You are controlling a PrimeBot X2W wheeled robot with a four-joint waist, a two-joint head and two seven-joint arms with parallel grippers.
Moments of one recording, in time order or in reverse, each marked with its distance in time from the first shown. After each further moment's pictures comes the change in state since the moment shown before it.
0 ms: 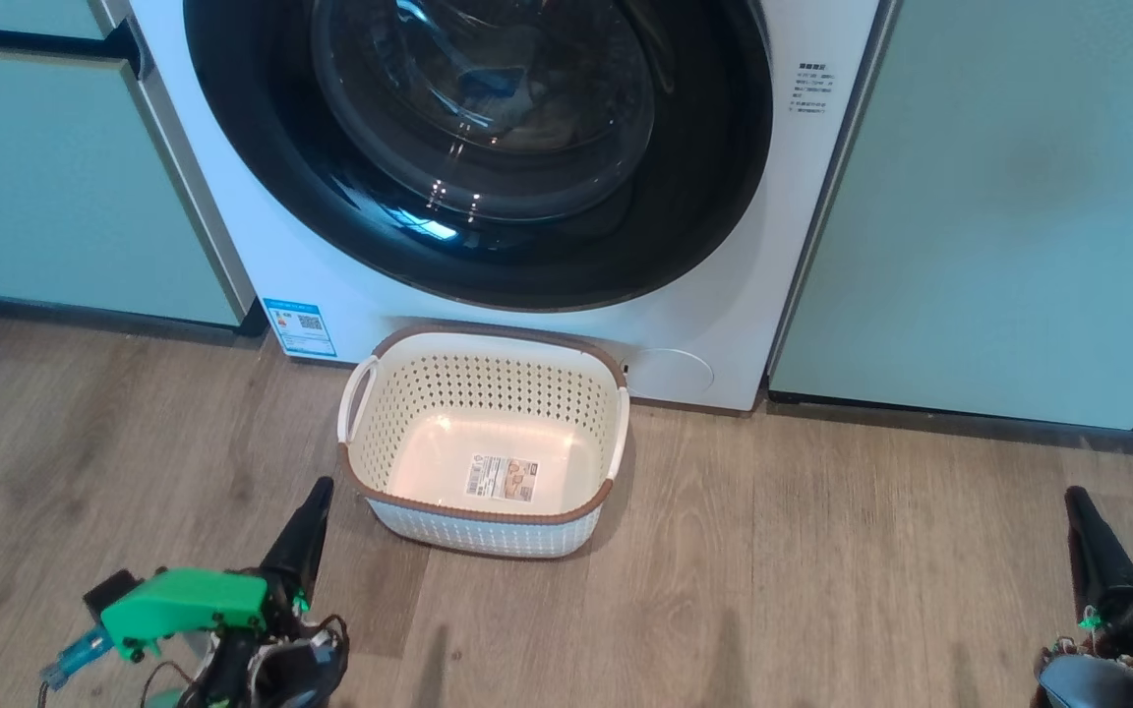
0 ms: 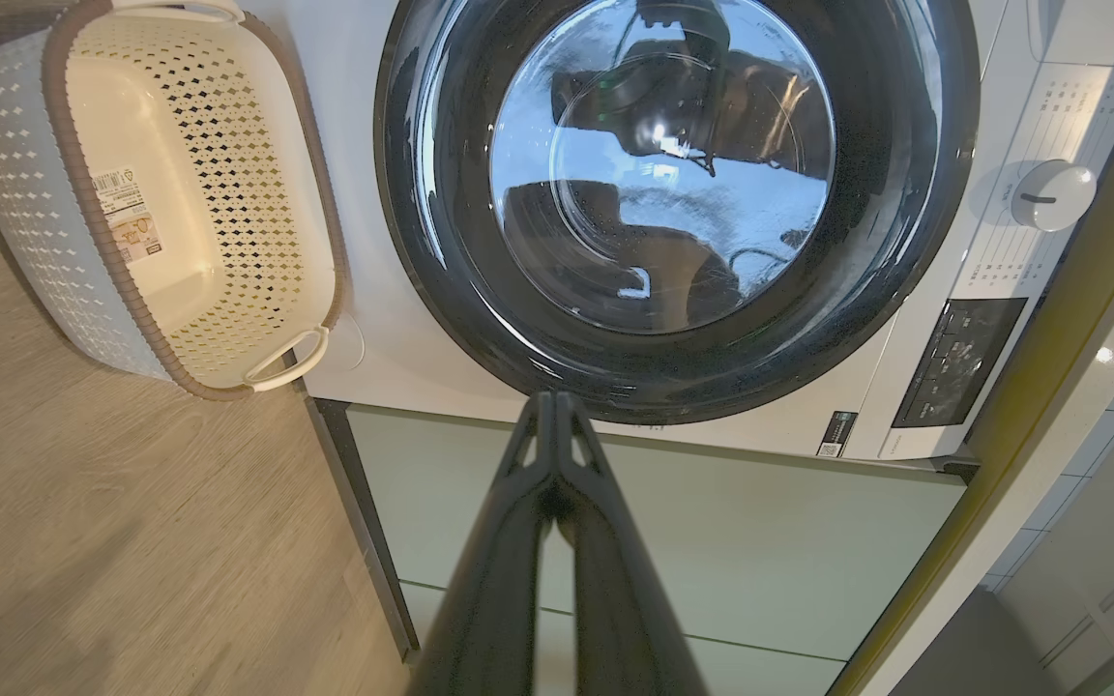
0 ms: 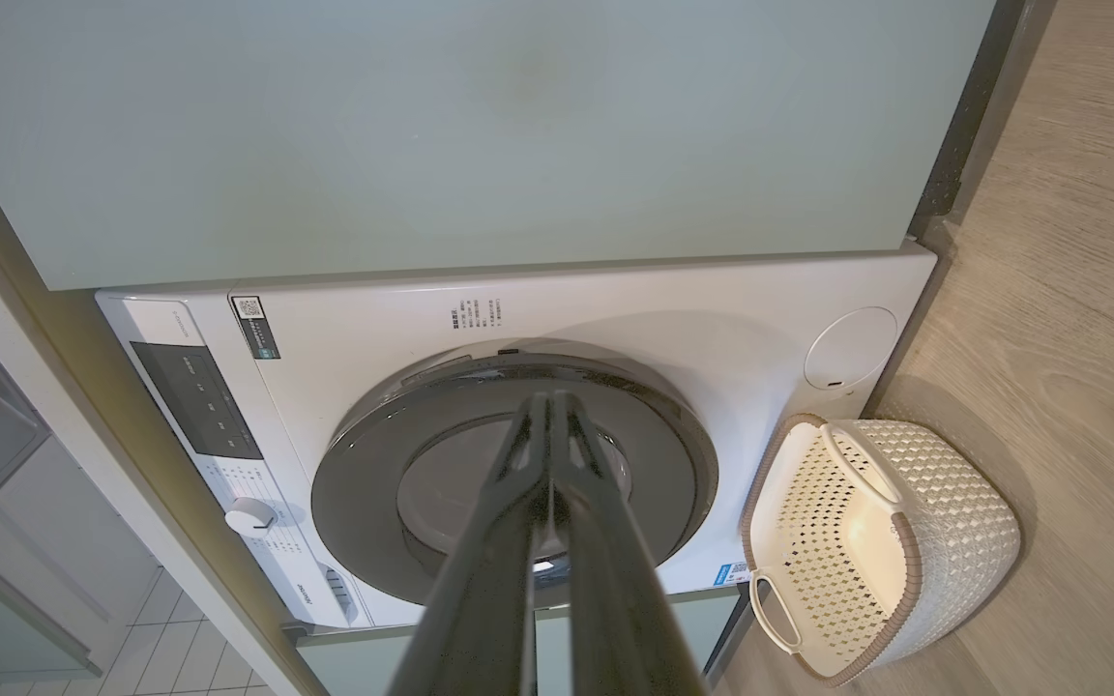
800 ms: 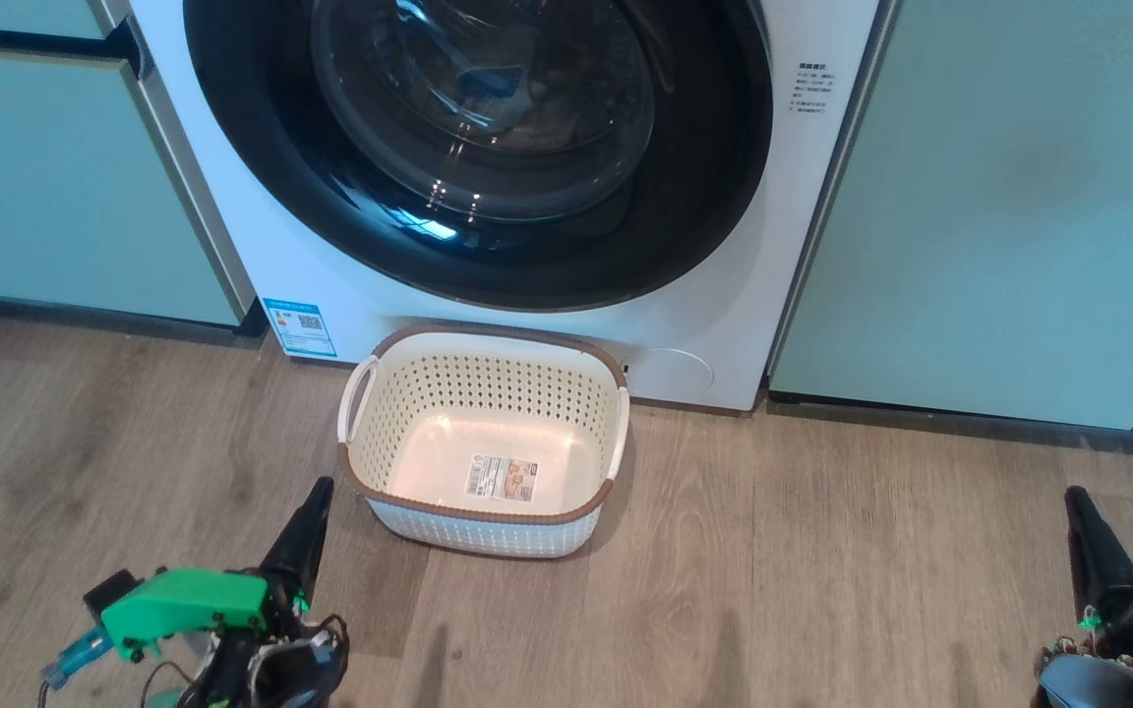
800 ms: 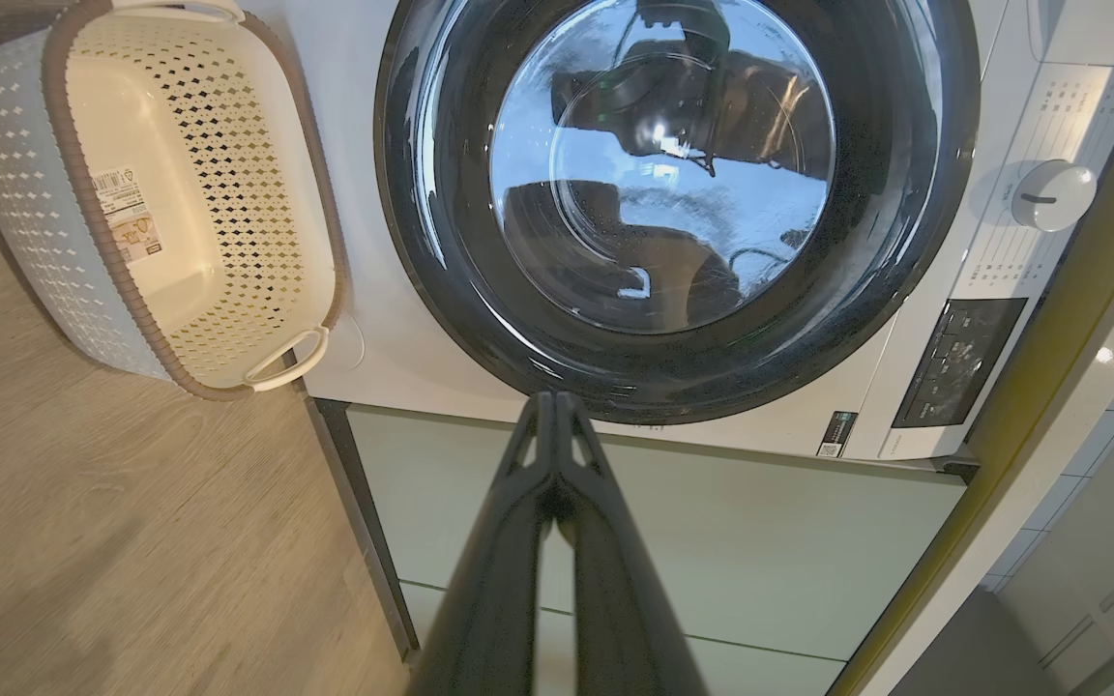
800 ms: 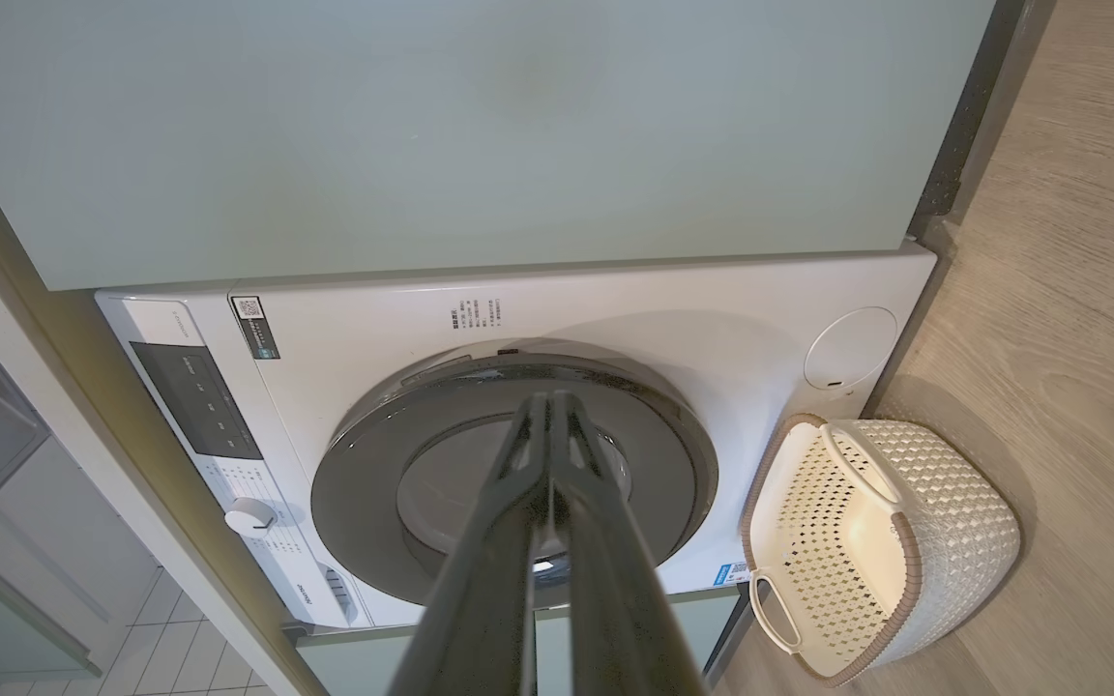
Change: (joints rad) left arm 0.000 0.000 0.000 0.000 0.000 0.000 0.000; right arm 0.000 0.000 0.000 0.000 0.000 0.000 0.000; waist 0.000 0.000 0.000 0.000
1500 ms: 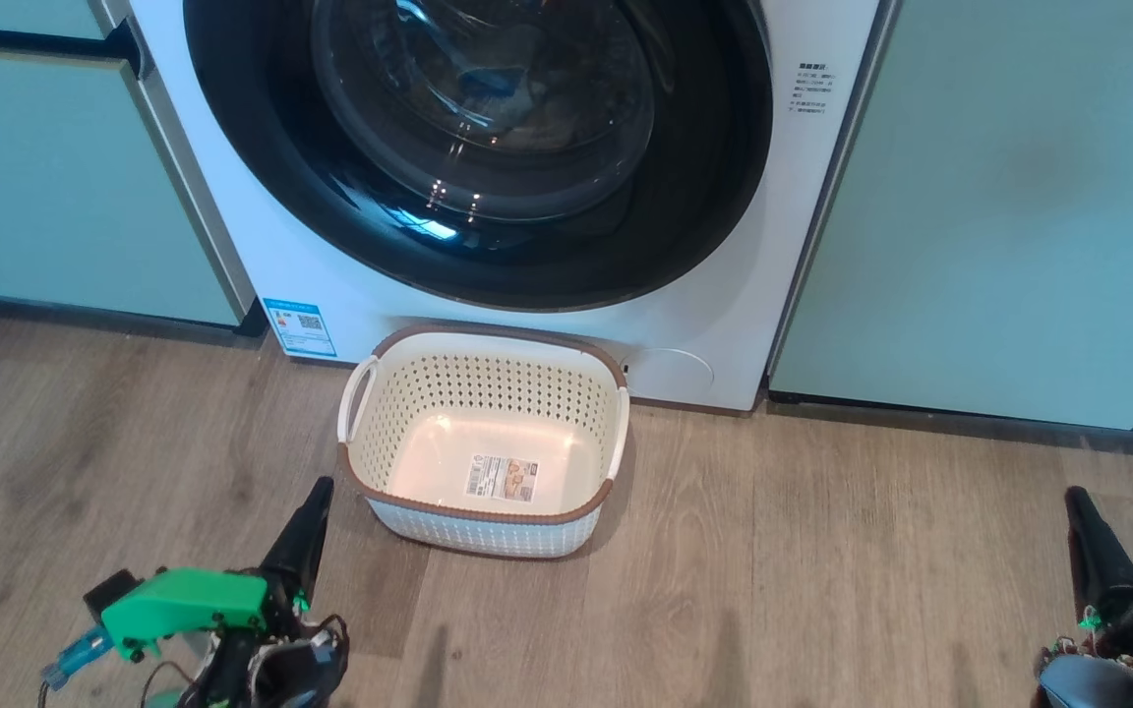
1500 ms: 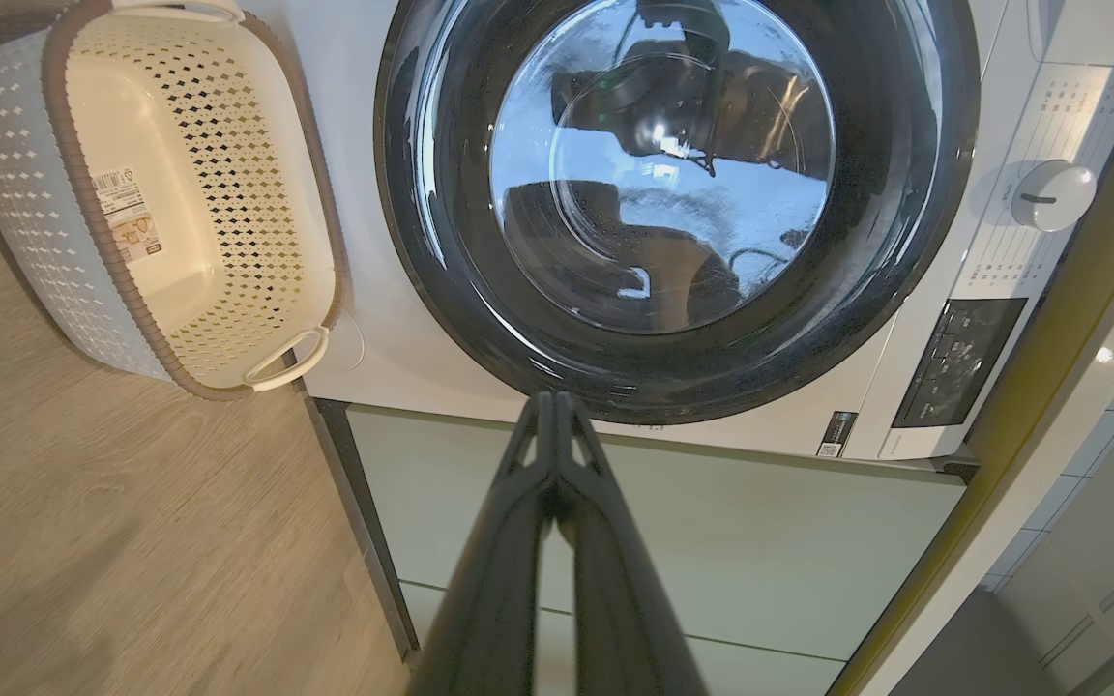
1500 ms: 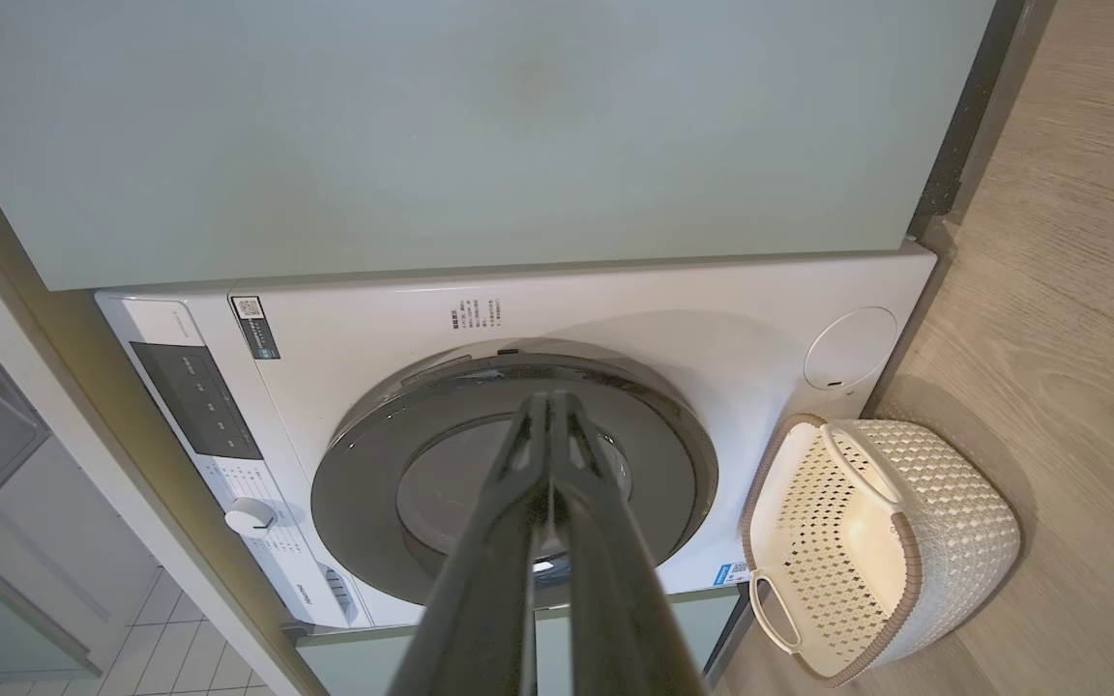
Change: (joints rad) left arm 0.000 0.000 0.000 0.000 0.000 0.000 0.000; right arm 0.000 0.000 0.000 0.000 0.000 0.000 0.000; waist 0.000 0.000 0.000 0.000
